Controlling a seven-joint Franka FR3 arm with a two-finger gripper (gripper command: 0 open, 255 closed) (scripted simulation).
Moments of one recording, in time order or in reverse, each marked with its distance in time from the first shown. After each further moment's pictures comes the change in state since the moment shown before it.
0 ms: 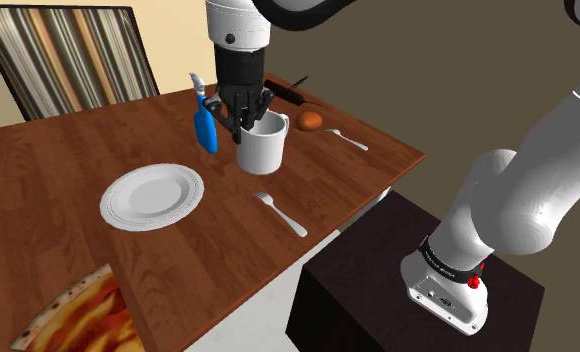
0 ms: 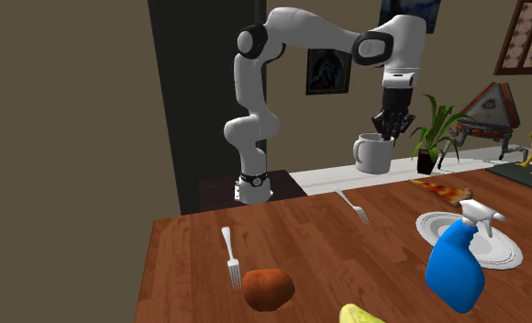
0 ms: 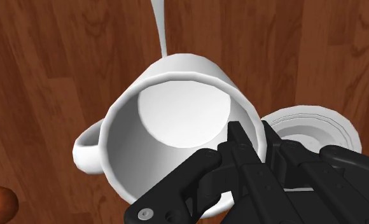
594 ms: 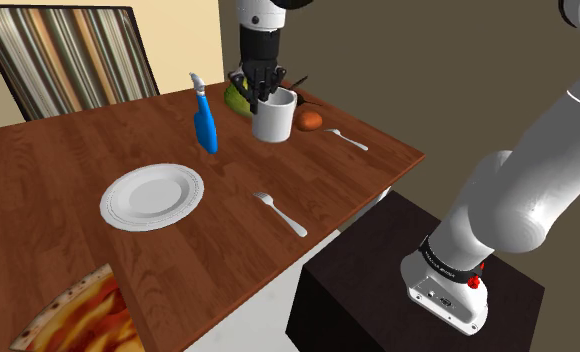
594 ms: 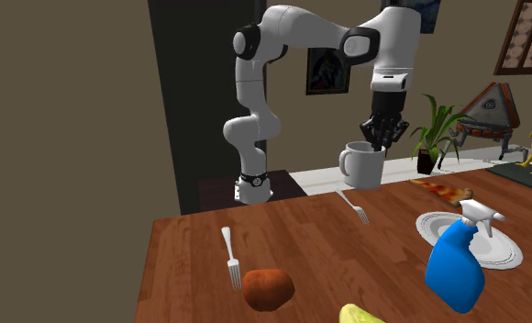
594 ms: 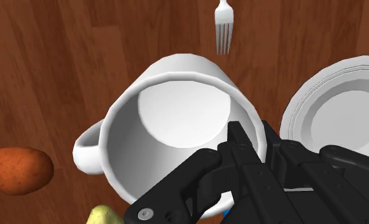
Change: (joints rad) arm -0.095 0.035 -0.123 0.042 -0.017 -0.007 -0.212
